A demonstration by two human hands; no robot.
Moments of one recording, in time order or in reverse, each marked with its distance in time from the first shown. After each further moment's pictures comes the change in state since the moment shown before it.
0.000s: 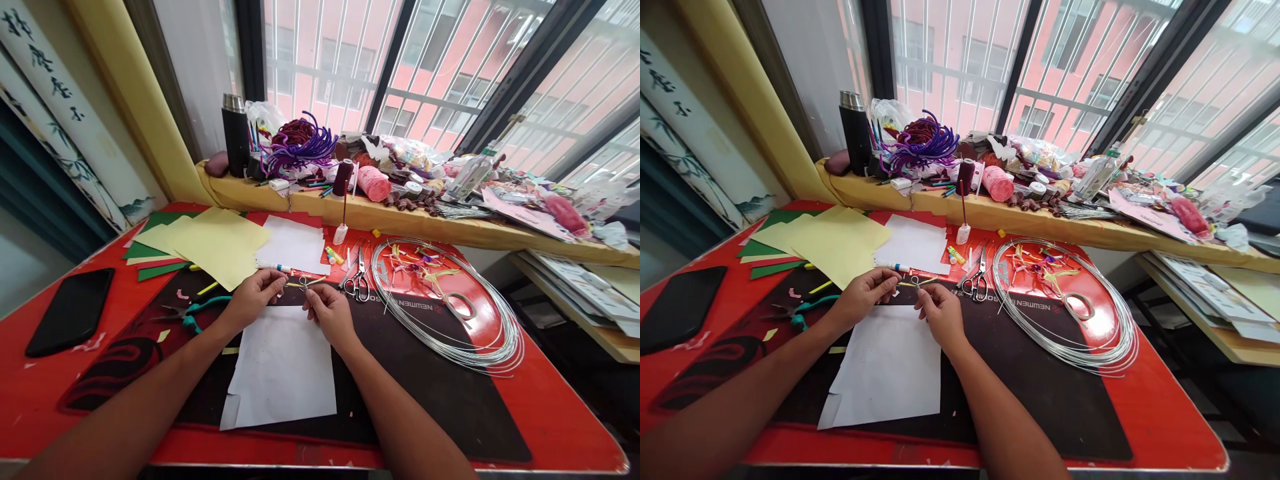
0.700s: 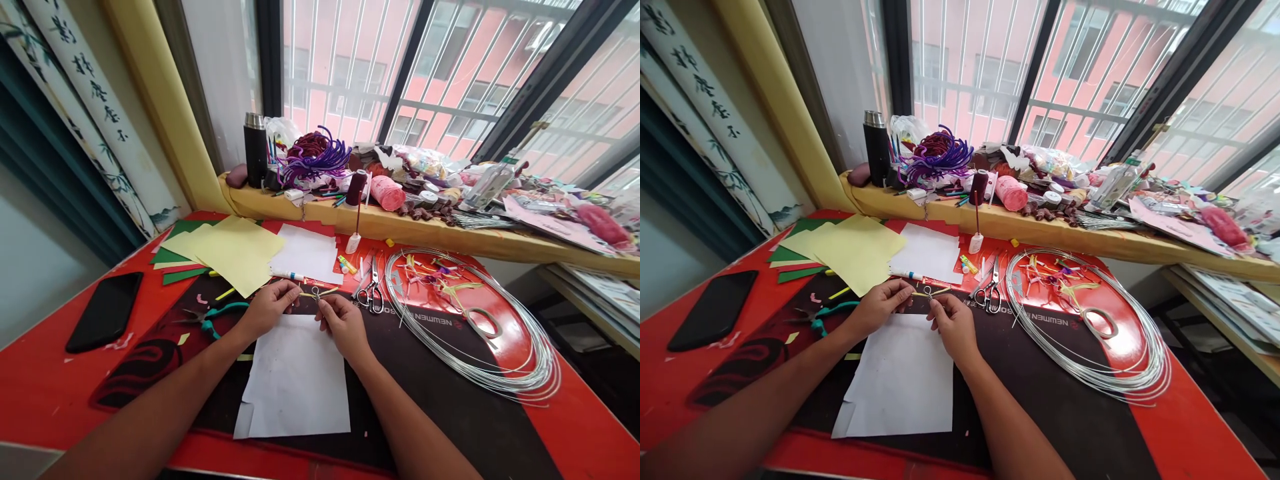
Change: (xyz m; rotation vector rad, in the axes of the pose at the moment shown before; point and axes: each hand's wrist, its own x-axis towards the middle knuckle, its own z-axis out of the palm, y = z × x) left_hand -0.004 0.014 0.002 0.067 -0.058 0.035; right_hand 0.000 0.000 0.000 -0.024 -0.019 0.009
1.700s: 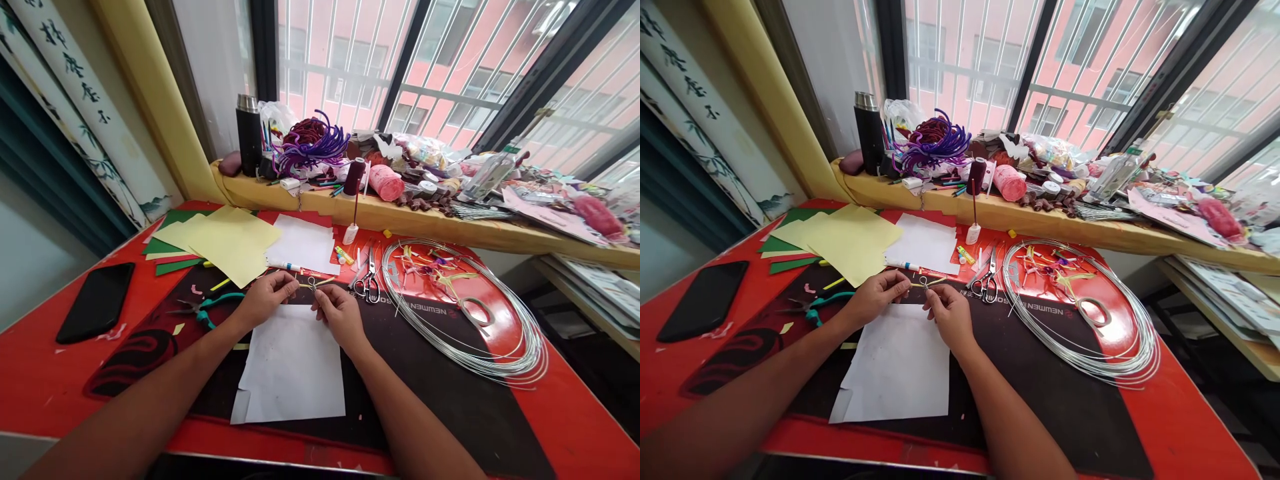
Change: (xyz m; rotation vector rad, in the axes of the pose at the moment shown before) left_hand -0.001 -0.003 0.000 -0.007 -0.015 -0.023; right_hand -0.002 -0.007 0.000 -0.036 0.001 -0.001
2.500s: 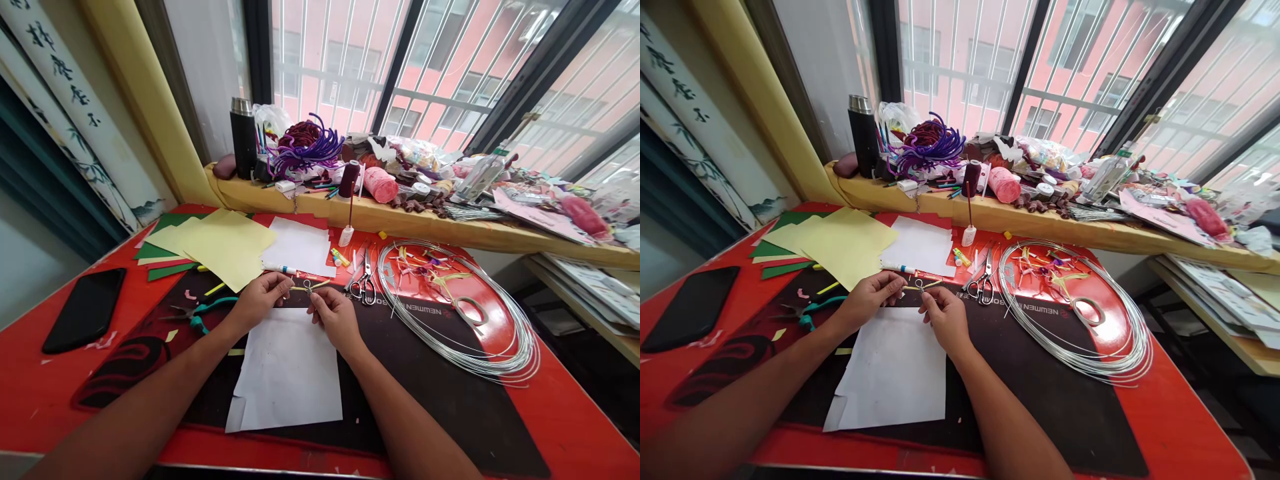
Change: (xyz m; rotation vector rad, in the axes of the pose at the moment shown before) left_hand 0.004 -0.005 -0.002 -0.063 0.039 -0.042; right_hand 0.002 0.005 0.001 0.037 0.001 0.000
